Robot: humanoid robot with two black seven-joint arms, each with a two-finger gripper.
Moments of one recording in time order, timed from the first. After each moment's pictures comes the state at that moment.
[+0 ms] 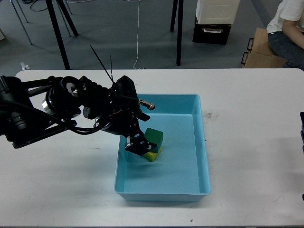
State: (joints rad) left arm -1.20 0.46 -0.12 -1.36 2.05 -0.49 -0.49; right arm -0.19 -0.26 1.47 1.45 -1.27 -0.19 0.41
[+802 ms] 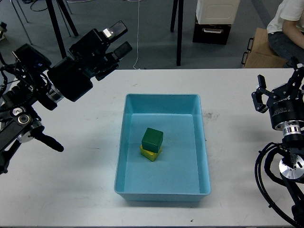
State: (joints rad) left arm -0.41 0.27 -1.02 -1.38 0.87 -0.28 -0.47; right arm 0.10 -0.15 1.36 1.41 -0.28 0.09 0.35
